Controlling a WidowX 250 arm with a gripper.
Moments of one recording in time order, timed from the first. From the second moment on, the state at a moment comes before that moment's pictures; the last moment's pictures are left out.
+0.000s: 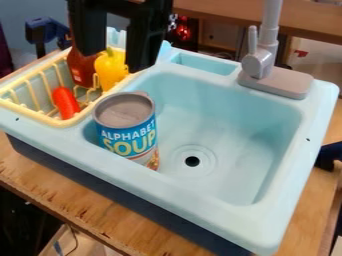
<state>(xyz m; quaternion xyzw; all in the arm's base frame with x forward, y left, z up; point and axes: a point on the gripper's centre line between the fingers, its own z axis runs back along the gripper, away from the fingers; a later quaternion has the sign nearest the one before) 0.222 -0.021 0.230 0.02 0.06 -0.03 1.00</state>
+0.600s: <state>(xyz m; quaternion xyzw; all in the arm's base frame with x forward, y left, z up) 0.228 0.024 0.225 0.07 0.06 -0.02 1.00</state>
